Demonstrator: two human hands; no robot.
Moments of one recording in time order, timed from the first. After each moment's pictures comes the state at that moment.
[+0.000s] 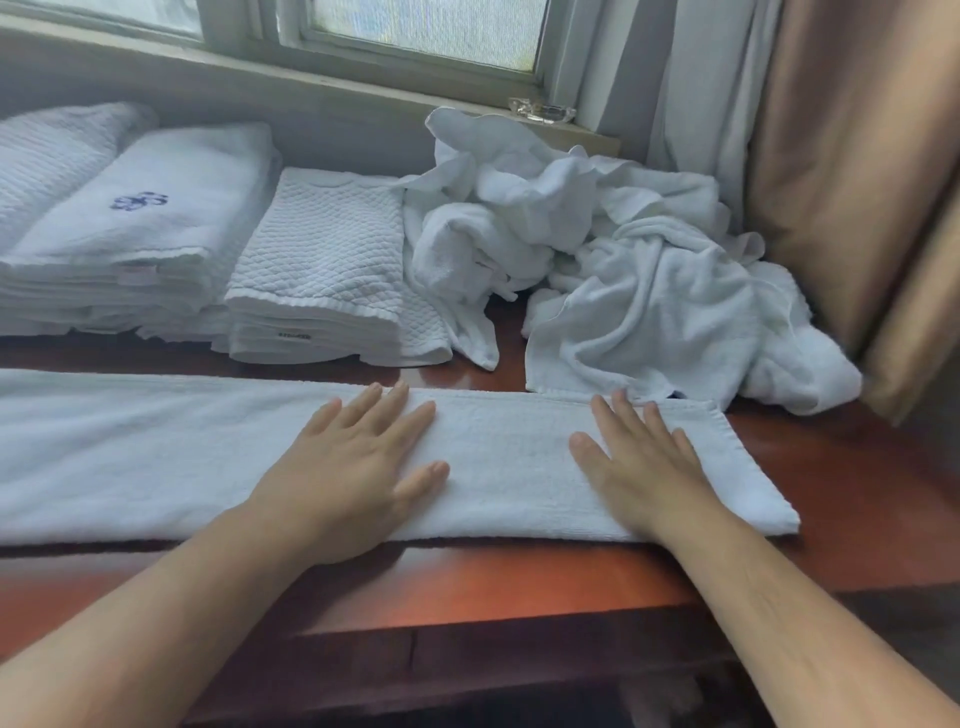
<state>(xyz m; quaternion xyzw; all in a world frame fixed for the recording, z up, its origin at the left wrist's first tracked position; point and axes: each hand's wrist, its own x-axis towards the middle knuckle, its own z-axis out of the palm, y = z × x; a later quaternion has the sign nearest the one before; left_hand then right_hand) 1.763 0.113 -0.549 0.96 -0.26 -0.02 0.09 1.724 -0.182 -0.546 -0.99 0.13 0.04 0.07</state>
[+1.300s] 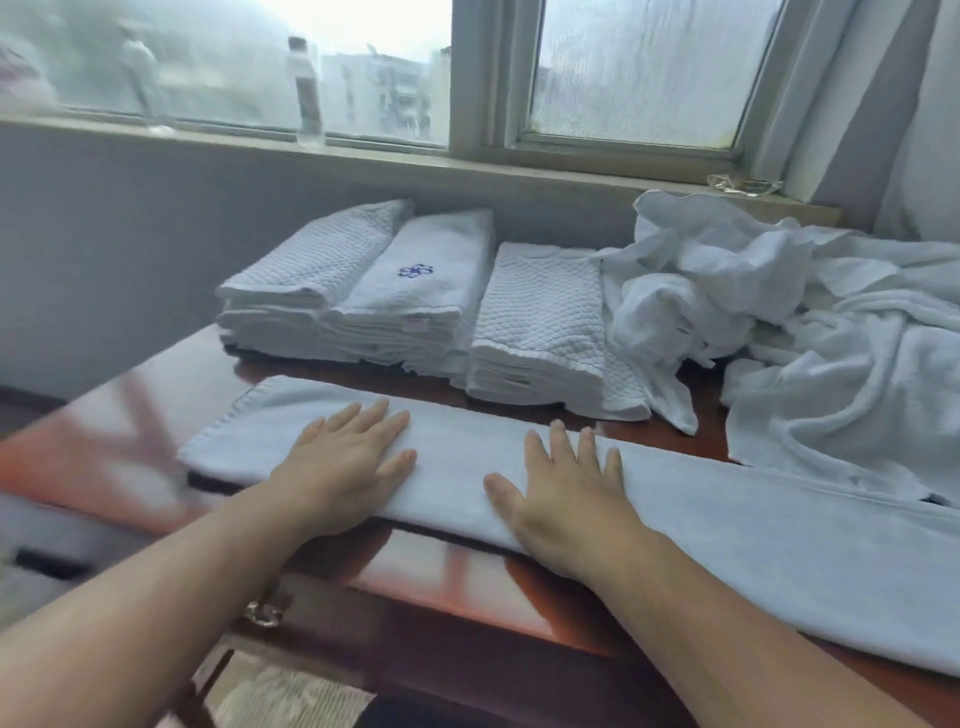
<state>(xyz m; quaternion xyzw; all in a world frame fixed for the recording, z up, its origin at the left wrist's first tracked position) 1.765 0.296 -0.543 1.00 -0.03 -0.02 0.08 1.755 0.051 -0.535 -0.99 -0.09 0.07 0.08</state>
